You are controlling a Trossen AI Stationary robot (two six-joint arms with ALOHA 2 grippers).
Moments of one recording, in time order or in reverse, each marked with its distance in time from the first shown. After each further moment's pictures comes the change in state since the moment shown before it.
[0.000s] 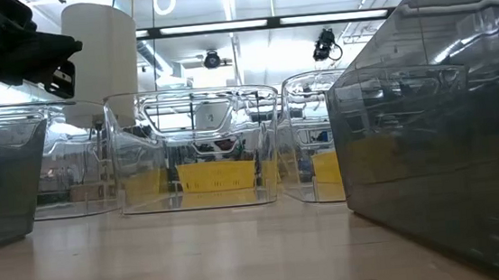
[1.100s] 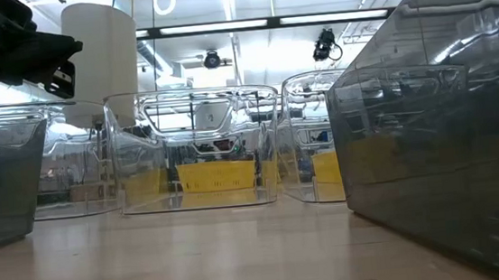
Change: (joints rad) left arm 0.000 0.000 0.000 0.000 0.000 0.000; right arm 0.000 0.000 0.001 0.003 0.028 0.002
